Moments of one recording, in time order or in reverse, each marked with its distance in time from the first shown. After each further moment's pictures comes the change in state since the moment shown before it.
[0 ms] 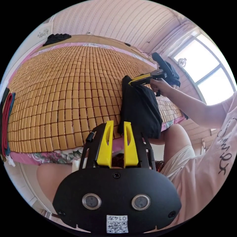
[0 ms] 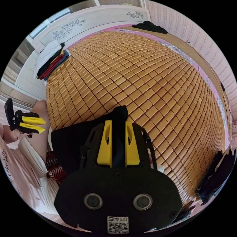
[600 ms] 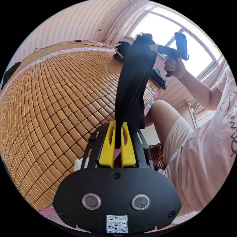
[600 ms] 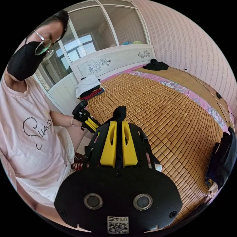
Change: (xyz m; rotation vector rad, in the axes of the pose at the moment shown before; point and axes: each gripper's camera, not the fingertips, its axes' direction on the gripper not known) left arm 0.056 -0.018 0.001 -0.110 0.211 0.449; right arm -0.075 0.123 -0.179 0.451 -0.165 -0.062
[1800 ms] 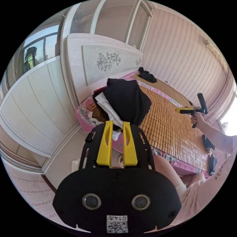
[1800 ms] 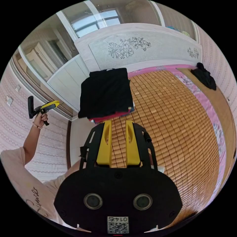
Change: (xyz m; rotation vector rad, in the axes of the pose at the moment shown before) left arm 0.016 0.321 -0.304 0.471 -0.831 -0.971; right arm -0.185 -0.307 0.241 -0.287 -0.158 -0.213
